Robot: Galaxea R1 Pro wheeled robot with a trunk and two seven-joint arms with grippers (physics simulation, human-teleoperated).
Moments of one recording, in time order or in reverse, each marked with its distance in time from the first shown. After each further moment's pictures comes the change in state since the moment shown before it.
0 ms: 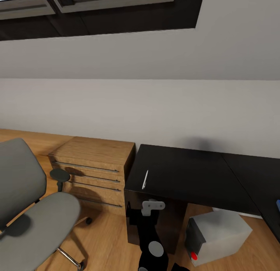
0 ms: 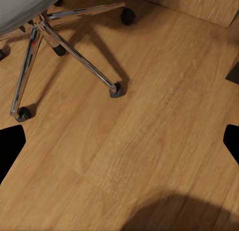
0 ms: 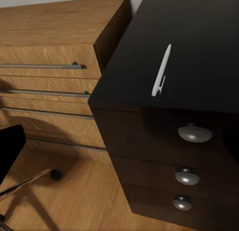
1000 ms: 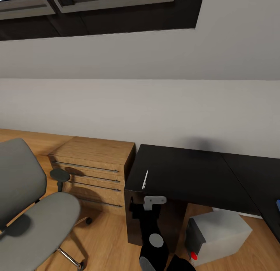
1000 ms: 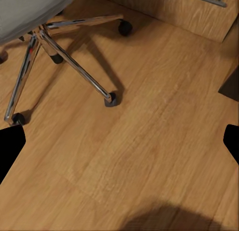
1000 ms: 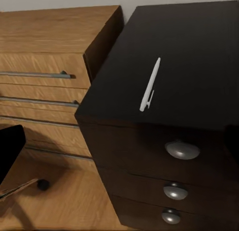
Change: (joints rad) left arm 0.005 -0.008 0.010 -0.027 0.002 -0.027 -0.003; right arm -0.028 0.013 -0.048 0.039 0.048 0.015 0.028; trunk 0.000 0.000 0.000
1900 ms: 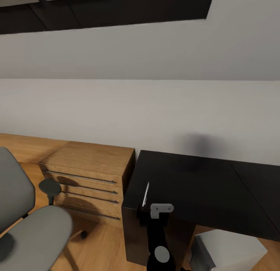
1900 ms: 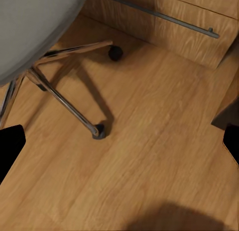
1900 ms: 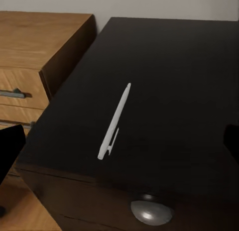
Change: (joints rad) left arm 0.000 0.006 -0.007 0.007 0.000 -0.021 0.000; right arm 0.044 -0.074 0.044 -0.012 0.049 -0.046 -0.074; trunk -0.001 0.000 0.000
